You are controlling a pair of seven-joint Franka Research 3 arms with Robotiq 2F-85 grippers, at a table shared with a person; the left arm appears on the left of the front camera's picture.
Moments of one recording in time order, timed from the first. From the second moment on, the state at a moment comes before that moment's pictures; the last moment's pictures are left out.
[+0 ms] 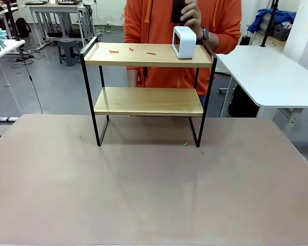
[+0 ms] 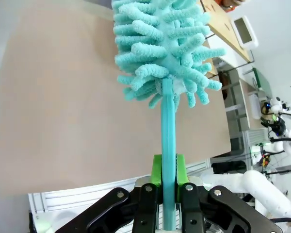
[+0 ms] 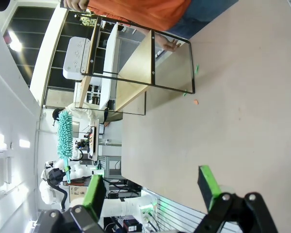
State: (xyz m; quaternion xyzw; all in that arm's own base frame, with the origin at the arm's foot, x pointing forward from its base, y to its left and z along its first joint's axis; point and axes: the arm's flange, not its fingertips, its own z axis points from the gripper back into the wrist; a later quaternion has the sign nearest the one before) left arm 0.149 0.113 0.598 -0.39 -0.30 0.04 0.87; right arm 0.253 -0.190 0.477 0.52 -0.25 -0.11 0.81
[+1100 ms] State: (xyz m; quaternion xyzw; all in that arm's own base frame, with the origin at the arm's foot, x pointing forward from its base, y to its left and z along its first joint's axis) left arm 0.146 0.112 0.599 -0.39 -0.30 0.04 0.87; right arm 0.253 -0.190 0.477 0.52 -0.25 -0.11 0.81
